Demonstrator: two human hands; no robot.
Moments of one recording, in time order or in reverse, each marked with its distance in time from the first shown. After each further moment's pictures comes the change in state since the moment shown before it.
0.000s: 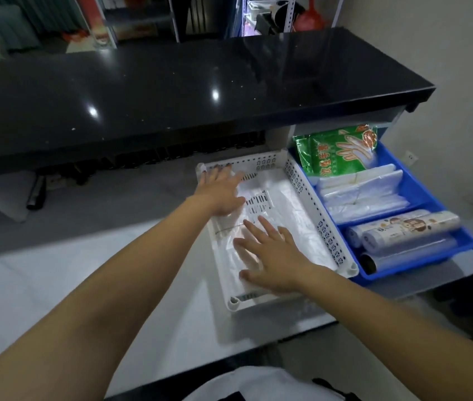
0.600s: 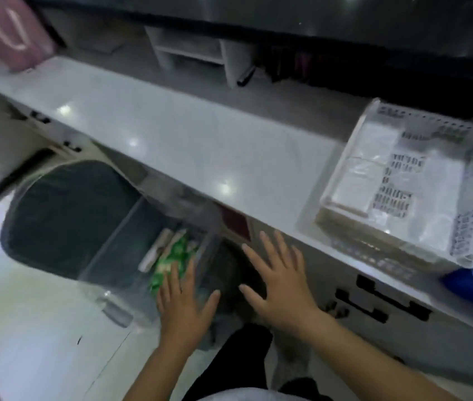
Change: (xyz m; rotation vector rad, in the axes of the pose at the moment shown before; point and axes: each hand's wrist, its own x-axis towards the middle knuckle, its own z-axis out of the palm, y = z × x) left_hand -0.478 0.169 0.218 -0.486 0.344 -1.260; right_hand -0.171 -0.095 0.129 0.081 -0.053 -0.632
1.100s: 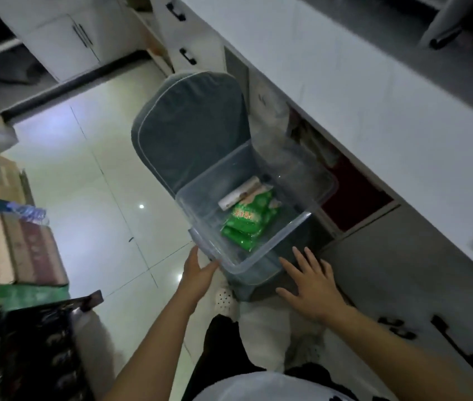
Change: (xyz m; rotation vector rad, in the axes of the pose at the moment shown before) left_hand -0.010 -0.255 -0.004 -0.906 -0.129 -0.727; right_hand 0.045 -0.109 0.169 -0.249 -0.598 -0.137
